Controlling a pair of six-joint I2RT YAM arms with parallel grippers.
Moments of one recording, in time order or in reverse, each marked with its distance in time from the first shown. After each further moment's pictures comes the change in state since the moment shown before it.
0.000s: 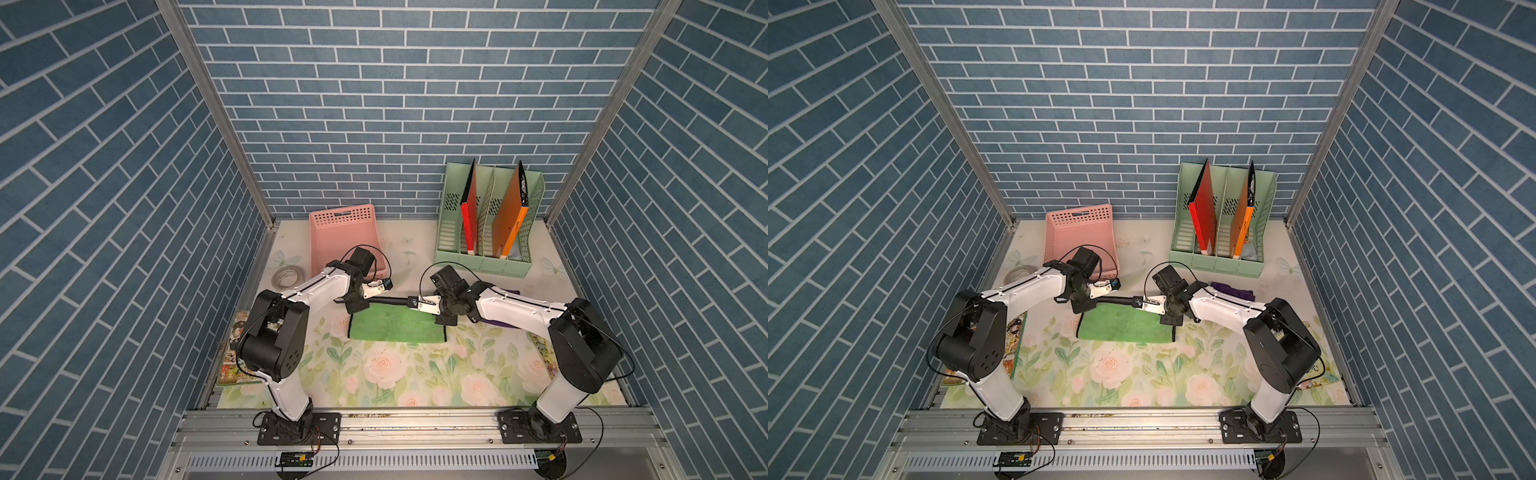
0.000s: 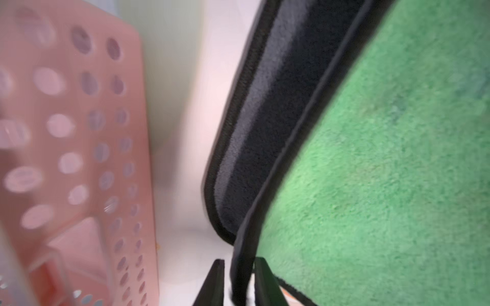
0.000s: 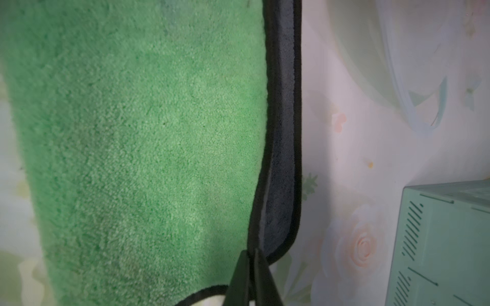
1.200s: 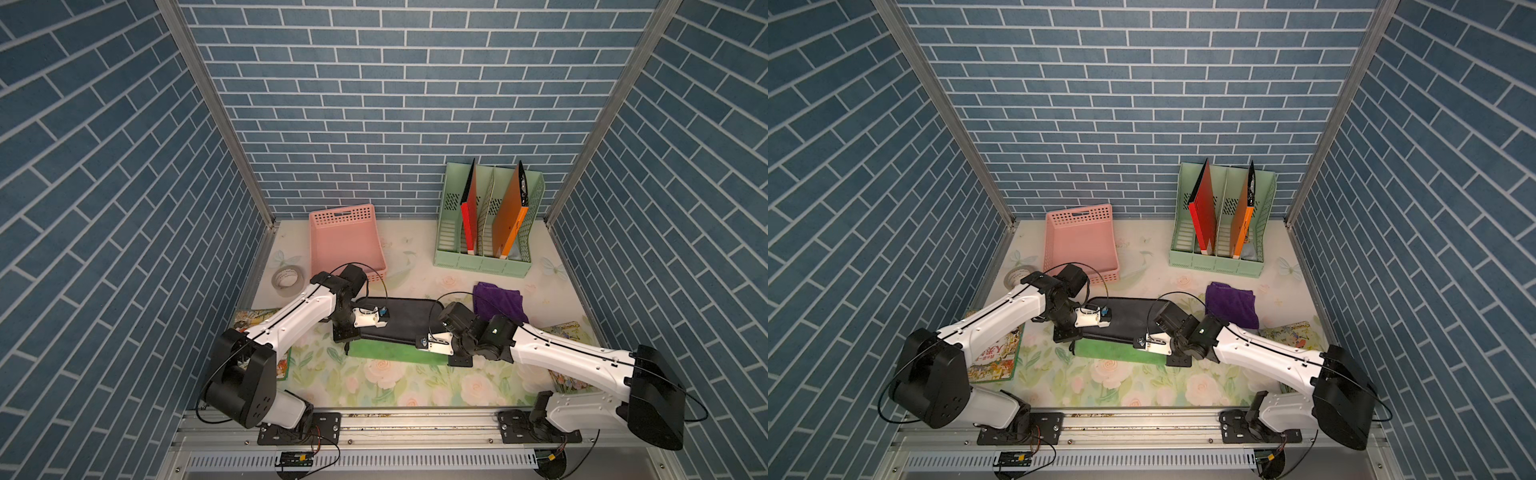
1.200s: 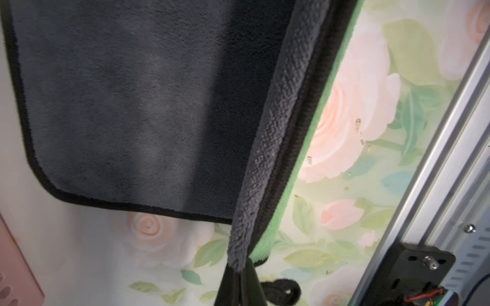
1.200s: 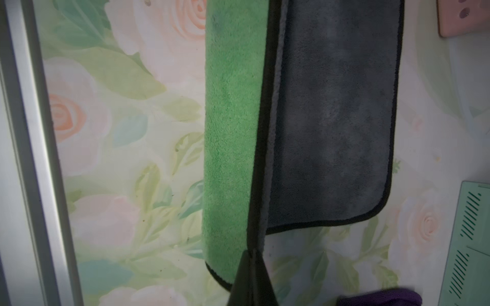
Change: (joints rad) left arm -0.036 -0.274 -0.117 -0.383 0.245 0.114; right arm 0.243 -0.406 -0.213 -0.209 -0.019 0.189
